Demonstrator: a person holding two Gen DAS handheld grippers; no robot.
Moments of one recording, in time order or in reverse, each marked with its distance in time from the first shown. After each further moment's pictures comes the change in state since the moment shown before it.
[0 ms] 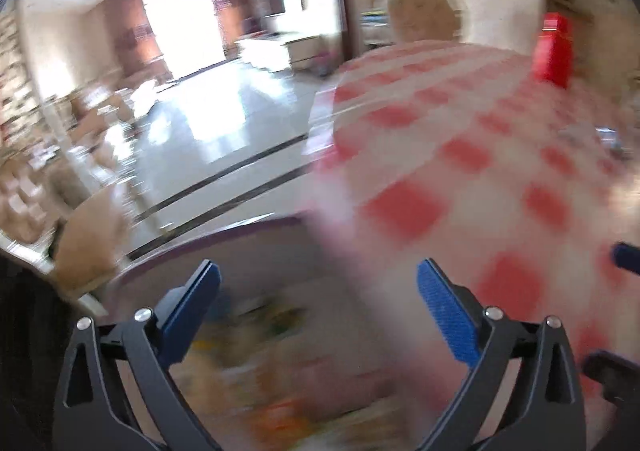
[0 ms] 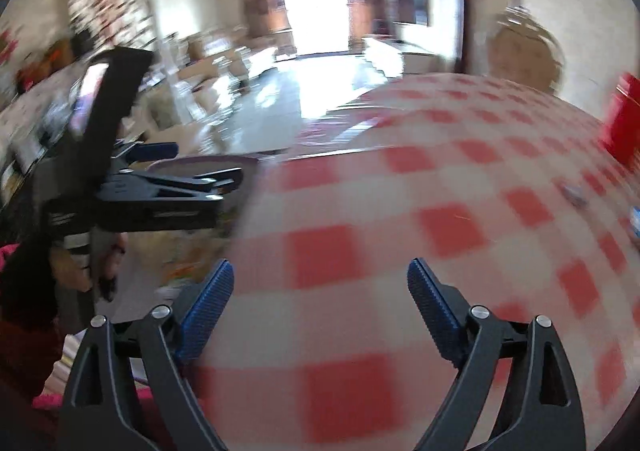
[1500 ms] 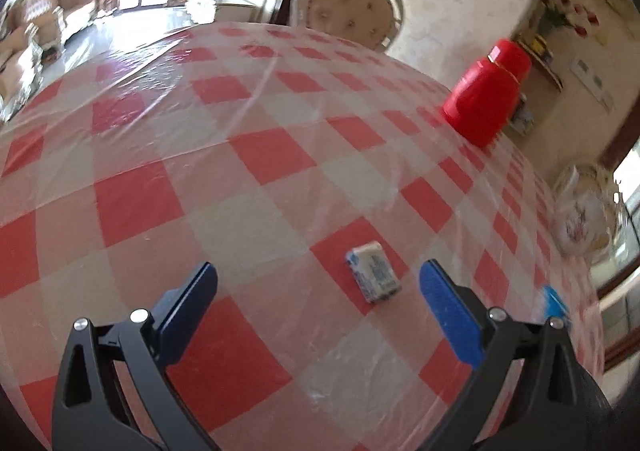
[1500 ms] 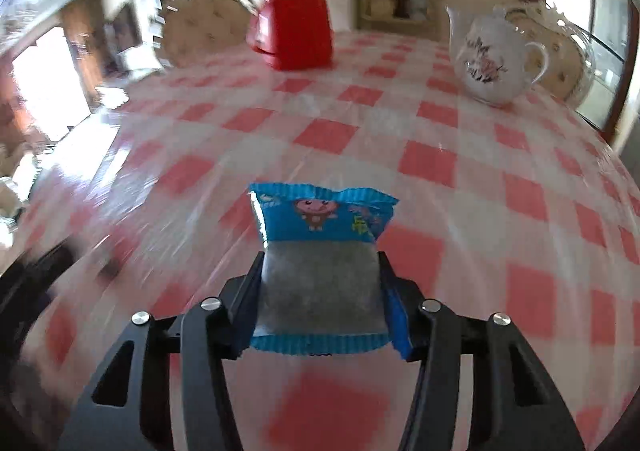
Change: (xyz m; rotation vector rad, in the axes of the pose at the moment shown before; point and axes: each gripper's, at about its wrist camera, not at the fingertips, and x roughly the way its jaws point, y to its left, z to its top) left arm 0.145 -0.292 0.139 -0.266 0.071 -0.348; right arm -0.035 -0.370 -0.019 0.611 -0.005 -0.663
